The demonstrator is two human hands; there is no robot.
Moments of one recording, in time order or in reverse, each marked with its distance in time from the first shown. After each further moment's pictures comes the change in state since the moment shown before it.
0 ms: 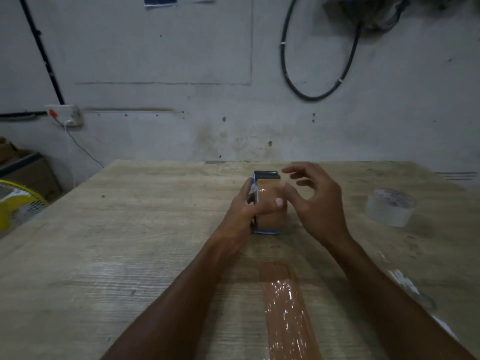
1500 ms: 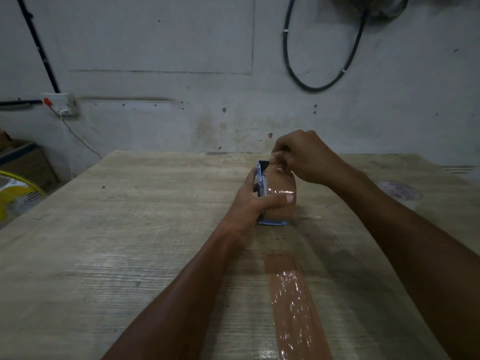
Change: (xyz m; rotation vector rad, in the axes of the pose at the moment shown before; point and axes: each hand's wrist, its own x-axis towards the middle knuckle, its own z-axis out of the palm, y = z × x) left_hand -0.004 0.008 0.007 0.042 0.012 -0.011; right_hand 0.078 -0.026 0.006 -0.462 -0.530 0.017
